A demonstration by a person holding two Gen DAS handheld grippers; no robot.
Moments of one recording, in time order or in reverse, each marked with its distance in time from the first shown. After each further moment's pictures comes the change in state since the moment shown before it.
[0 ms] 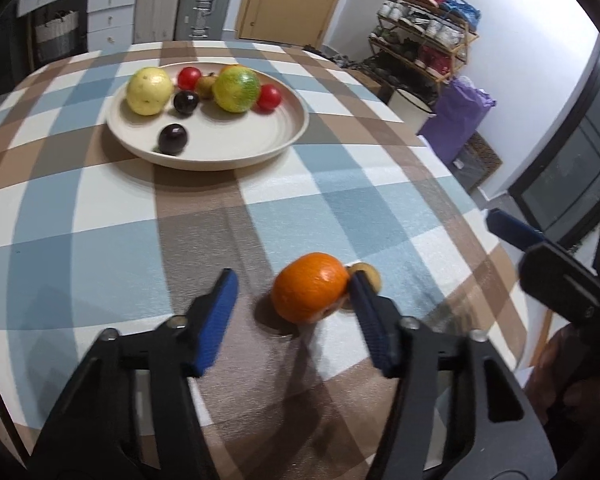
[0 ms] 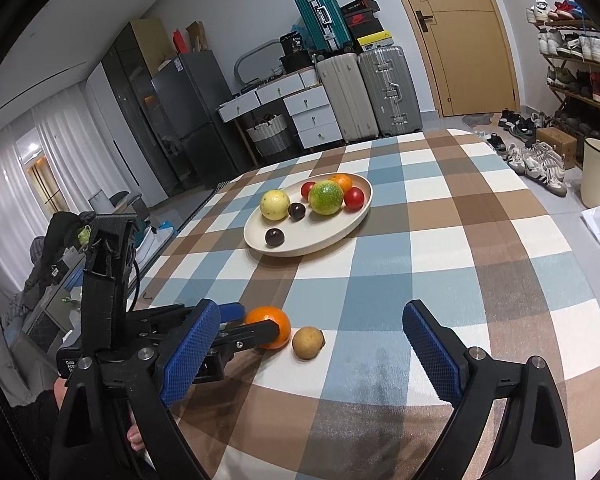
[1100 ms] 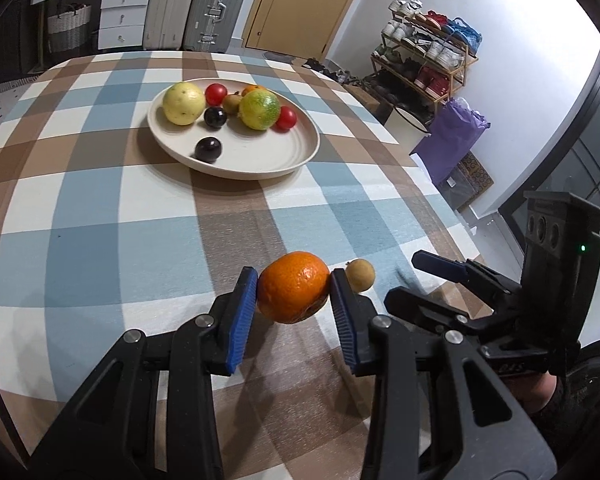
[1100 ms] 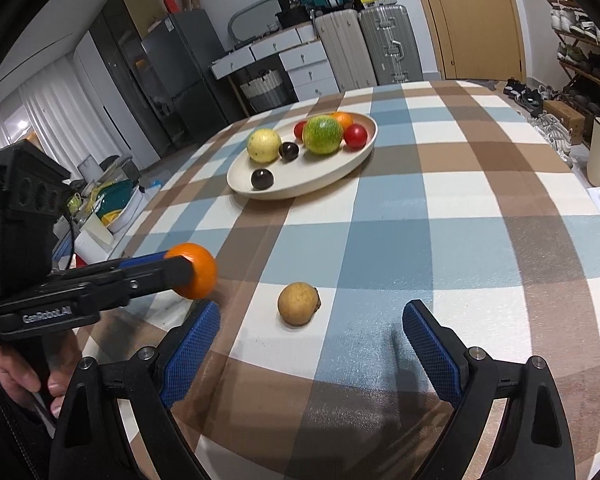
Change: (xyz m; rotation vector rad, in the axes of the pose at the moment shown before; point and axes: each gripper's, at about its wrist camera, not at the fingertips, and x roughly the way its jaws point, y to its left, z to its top) left arm -0.057 0.021 -0.011 -0.058 -0.047 -0.006; right arm 0.046 -0.001 -0.021 -0.010 0.172 -0.022
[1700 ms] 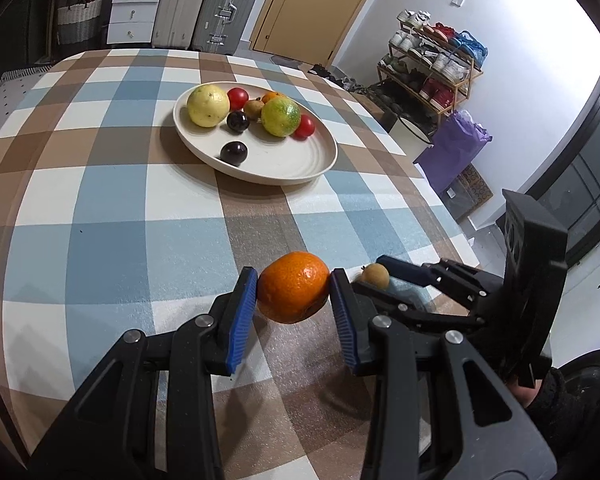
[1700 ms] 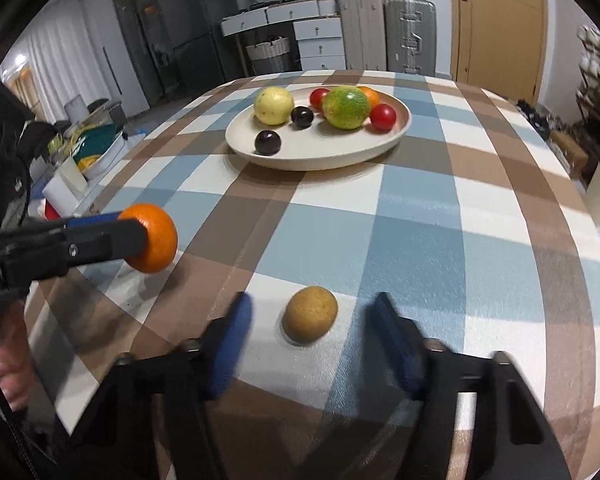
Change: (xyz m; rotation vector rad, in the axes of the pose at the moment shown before) left arm -0.014 0.023 0.000 -0.046 -0.022 -0.010; right arm 0.043 0.030 0.006 -0.179 0.098 -0.112
